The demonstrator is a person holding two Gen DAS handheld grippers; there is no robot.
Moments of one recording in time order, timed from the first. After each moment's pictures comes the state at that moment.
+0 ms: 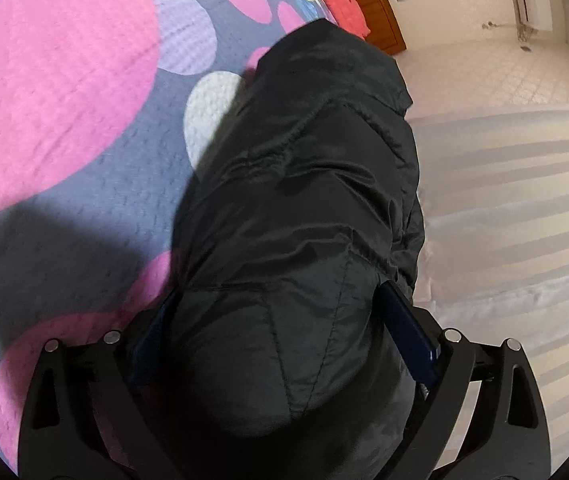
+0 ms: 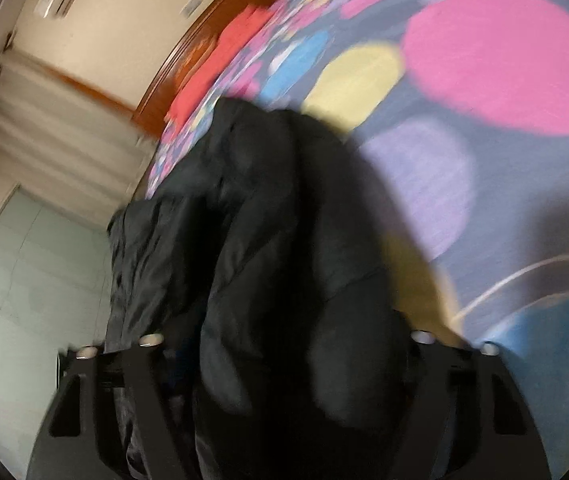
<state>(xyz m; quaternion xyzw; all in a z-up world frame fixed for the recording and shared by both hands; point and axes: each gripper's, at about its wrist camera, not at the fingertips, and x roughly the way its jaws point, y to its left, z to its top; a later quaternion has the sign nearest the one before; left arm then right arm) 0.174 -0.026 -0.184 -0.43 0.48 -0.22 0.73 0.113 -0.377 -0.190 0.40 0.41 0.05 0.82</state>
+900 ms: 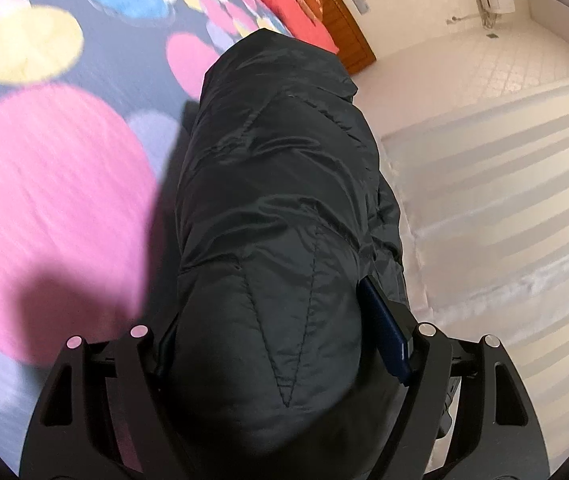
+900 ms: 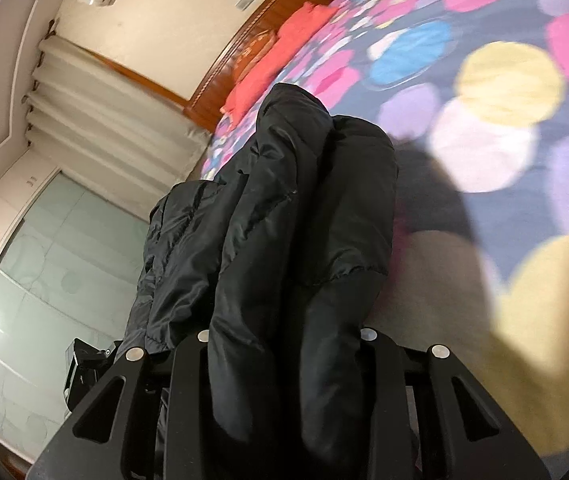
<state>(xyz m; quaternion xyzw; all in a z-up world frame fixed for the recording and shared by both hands) 0.198 0.033 -0.135 -0.39 0.43 -0.23 0.78 0.158 -0.289 -0.162 0.41 0.35 0.14 0.83</state>
